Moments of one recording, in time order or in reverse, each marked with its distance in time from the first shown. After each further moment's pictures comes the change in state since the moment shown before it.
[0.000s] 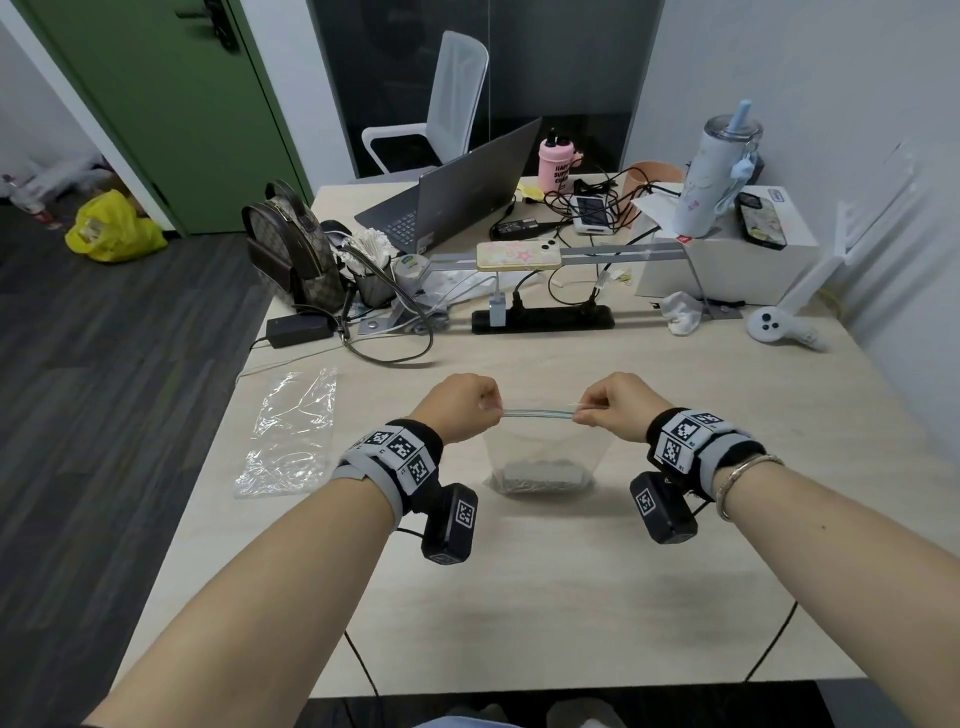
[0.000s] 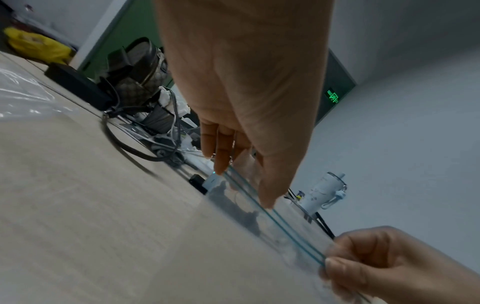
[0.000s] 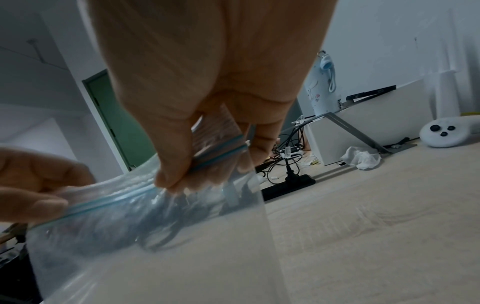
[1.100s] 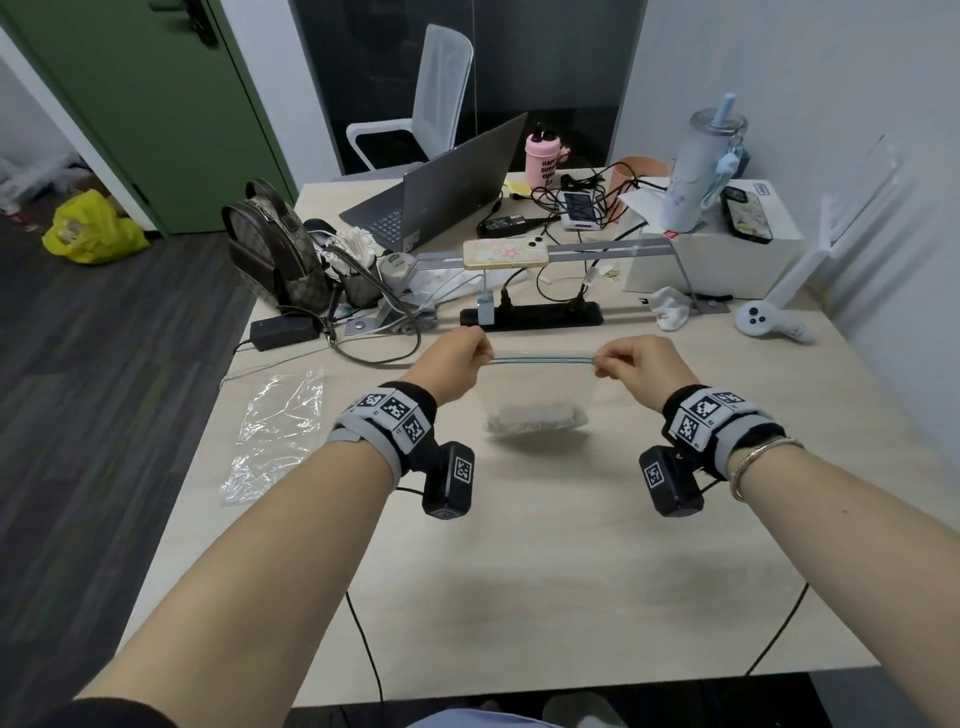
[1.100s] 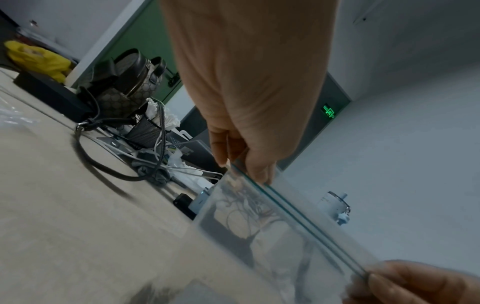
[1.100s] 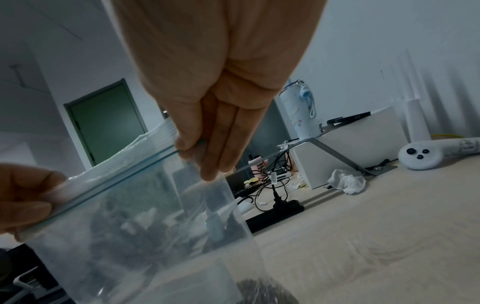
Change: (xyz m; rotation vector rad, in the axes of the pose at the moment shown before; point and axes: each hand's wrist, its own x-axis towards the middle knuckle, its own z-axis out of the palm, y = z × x) left_hand 0.037 0.009 -0.024 -0.014 0.139 0.091; right_hand 0.010 0.023 -0.030 0.177 0.316 -0.070
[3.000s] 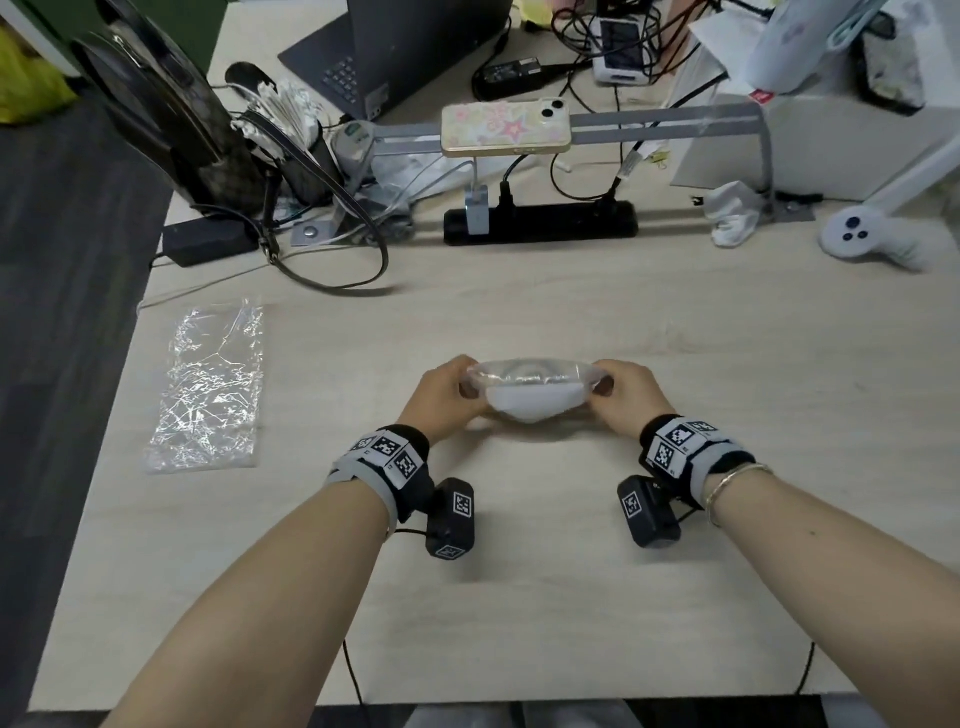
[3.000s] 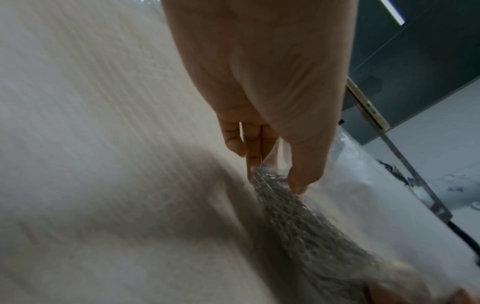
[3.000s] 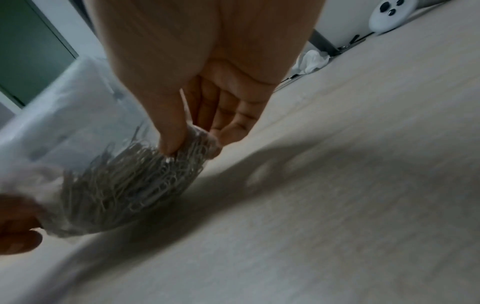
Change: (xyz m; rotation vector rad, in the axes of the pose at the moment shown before) left_hand 0.013 -0.085 0.146 -0.427 -0.093 -0.351; right_hand 0.020 0.113 0.115 0.079 -0.201 0.307
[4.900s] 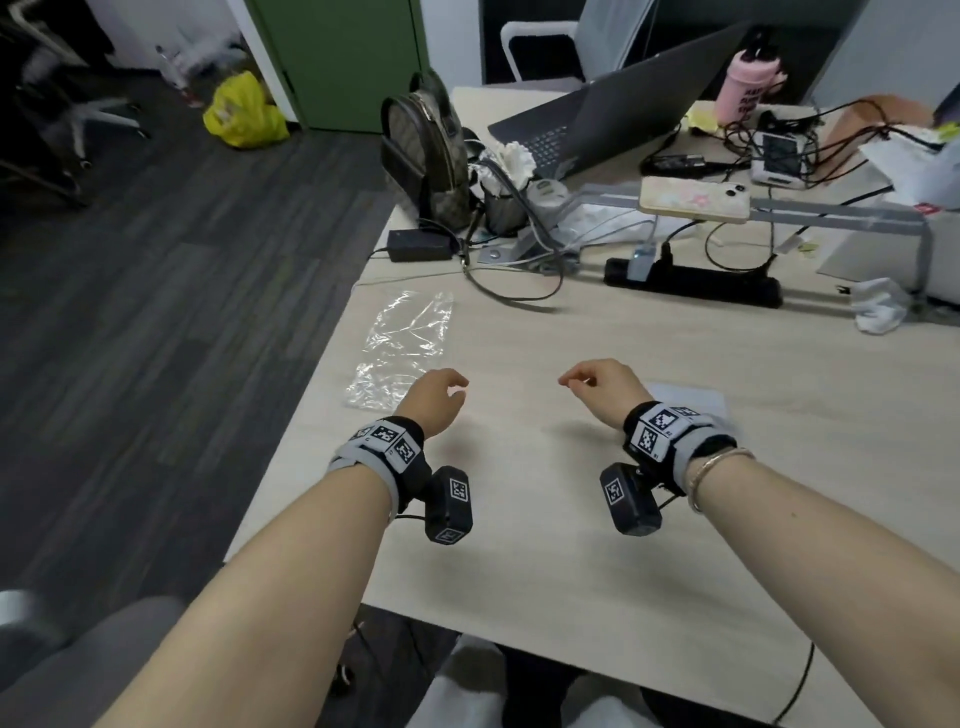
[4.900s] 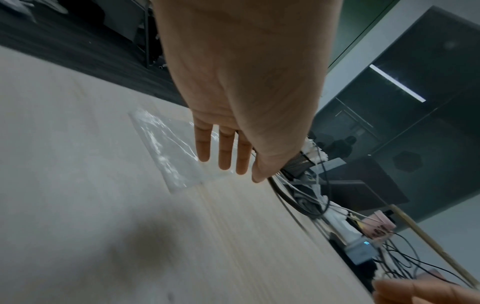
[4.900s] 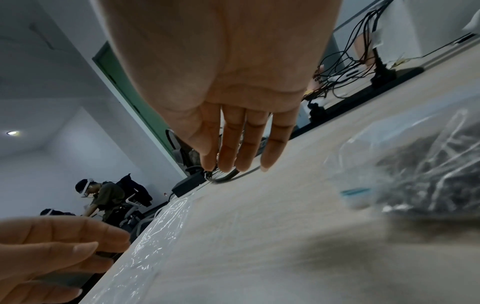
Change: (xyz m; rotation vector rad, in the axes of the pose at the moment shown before) left_hand -0.125 -0.081 -0.156 0.149 0.221 -0.252; right_hand -0.028 -0.180 0.106 -0.177 -0.181 -0.204
